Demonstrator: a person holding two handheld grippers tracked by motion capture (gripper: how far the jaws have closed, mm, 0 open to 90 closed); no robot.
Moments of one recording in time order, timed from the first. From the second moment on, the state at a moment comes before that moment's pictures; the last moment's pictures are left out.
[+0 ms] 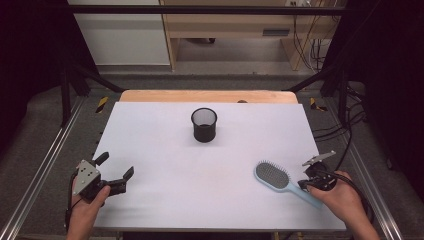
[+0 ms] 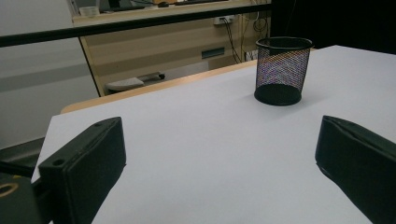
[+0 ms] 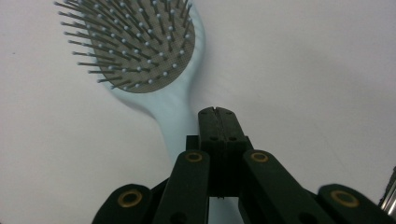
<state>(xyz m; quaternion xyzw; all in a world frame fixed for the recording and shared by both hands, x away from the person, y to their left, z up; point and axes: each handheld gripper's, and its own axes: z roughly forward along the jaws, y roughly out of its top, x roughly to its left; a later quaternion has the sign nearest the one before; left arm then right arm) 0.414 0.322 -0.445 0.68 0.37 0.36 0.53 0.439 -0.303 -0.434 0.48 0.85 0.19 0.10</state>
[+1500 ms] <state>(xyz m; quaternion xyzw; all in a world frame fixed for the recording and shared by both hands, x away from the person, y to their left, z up) 0.414 0.322 -0.446 0.68 0.37 0.36 0.52 0.414 -0.312 -0.436 0.42 0.85 0.27 0.13</state>
